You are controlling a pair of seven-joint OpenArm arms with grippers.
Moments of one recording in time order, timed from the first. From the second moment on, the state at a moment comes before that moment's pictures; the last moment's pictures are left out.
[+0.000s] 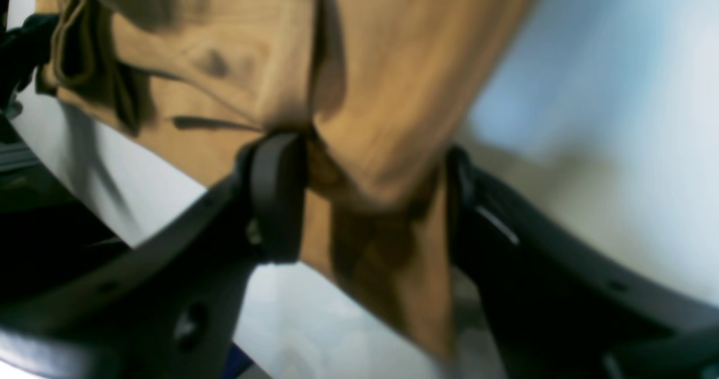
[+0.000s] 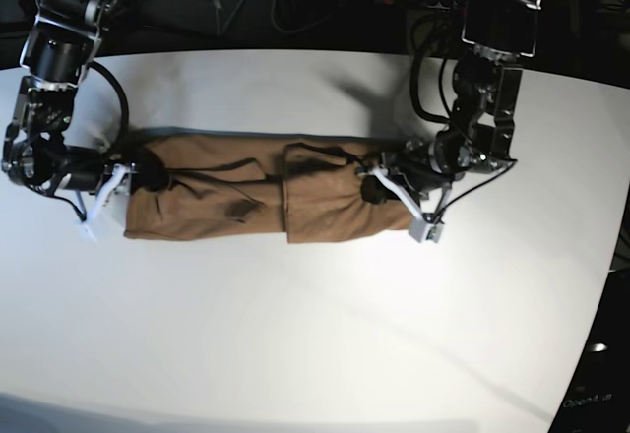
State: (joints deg) left arm -2.7 -9.6 6.8 74.2 -35.7 -12.1 44.7; right arm 8.4 17.4 25.0 65.8 46.5 40.7 -77.5
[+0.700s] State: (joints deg) left arm -3.2 -10.2 10.2 74.3 -34.4 -11.2 43.6; right arm 8.5 17.3 23.2 66.0 46.0 40.6 -78.0
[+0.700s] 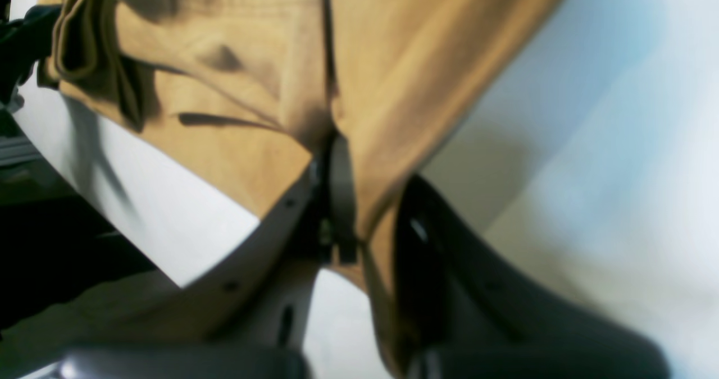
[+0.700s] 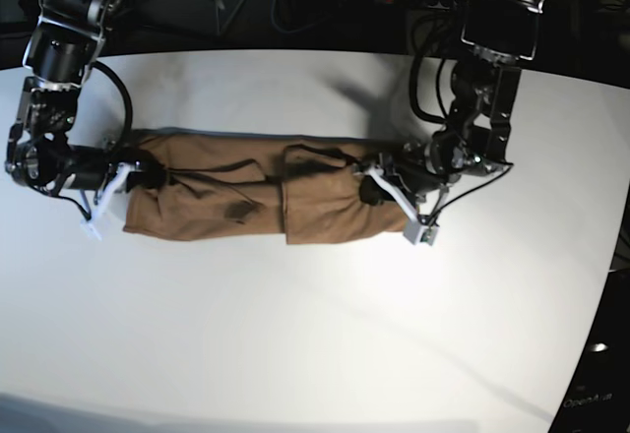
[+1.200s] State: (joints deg) left arm -3.9 -8.0 12.5 74.3 -25.2 -11.0 41.5; right arm 6.8 17.3 10.7 92.4 45.9 40.7 -79.0
